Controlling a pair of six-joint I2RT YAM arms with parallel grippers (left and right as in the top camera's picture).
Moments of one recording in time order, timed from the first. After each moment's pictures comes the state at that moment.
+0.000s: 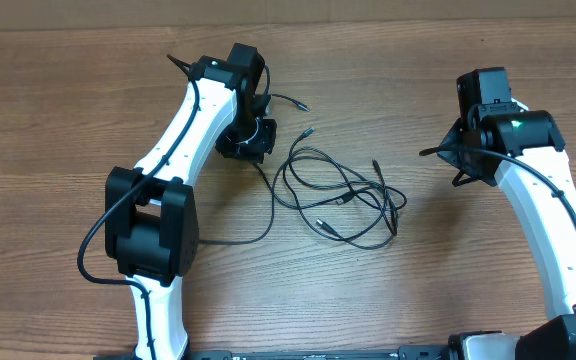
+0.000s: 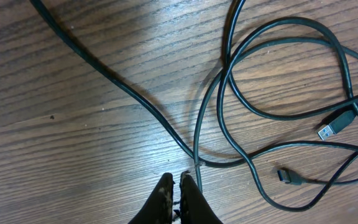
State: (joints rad) left arm -0.30 2.13 1.82 -1.25 0.20 -0.16; right arm 0.09 1.52 1.35 -1.09 0.26 0.69
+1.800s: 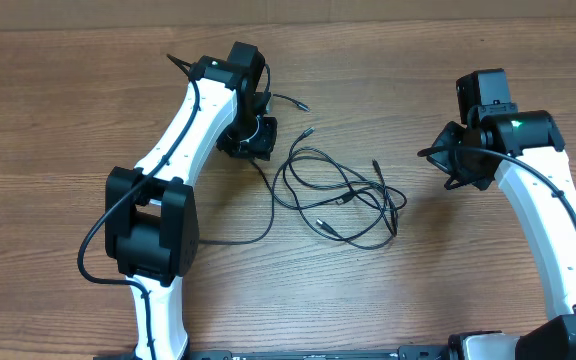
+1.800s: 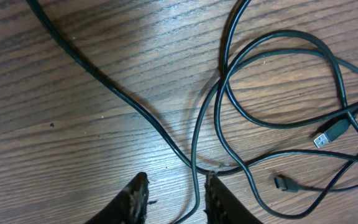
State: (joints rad) left arm -0.30 2.13 1.82 -1.22 0.20 -0.18; right arm 0.09 1.52 1.35 -1.12 0.09 0.69
